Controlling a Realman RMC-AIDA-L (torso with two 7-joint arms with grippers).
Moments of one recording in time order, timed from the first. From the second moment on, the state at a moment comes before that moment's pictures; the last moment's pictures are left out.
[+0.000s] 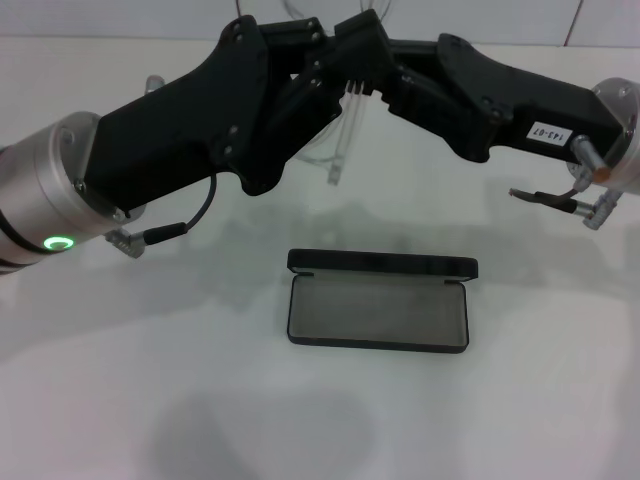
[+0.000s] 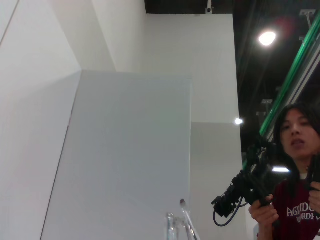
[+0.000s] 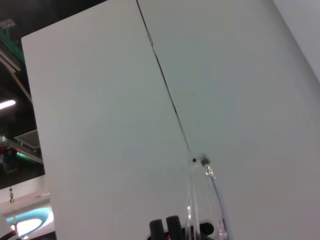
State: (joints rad) left arm -0.49 -2.09 1.34 0.60 0.90 1.85 -1.19; right arm 0.77 2.03 -1.33 -0.31 -0.97 -1.81 1.27
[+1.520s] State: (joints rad) left arm -0.12 -1.91 1.01 0.78 1.29 2.03 -1.19; right arm 1.01 2.03 -1.71 -1.44 -2.32 -1.82 2.66
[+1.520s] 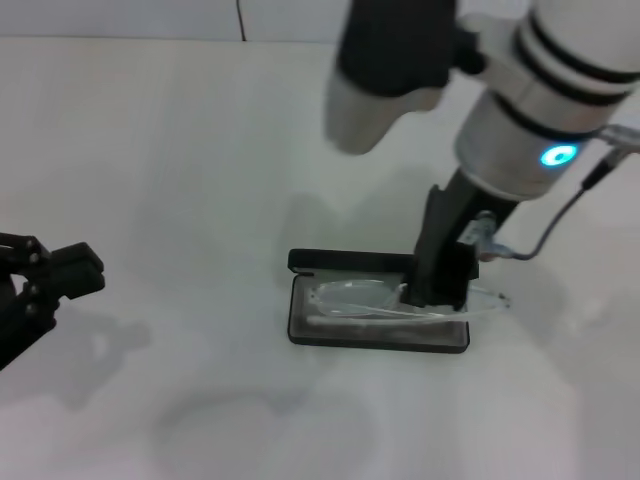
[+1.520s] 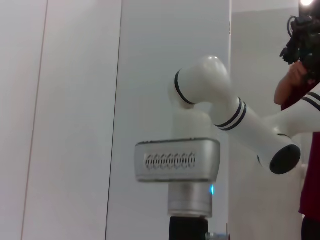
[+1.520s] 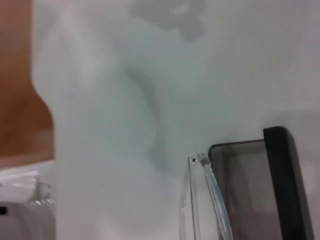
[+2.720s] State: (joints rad) left arm -0.19 -1.92 1.00 0.74 1.30 2.02 -1.18; right arm 1.03 2.03 -2.00 -1.31 -2.44 -1.49 2.82
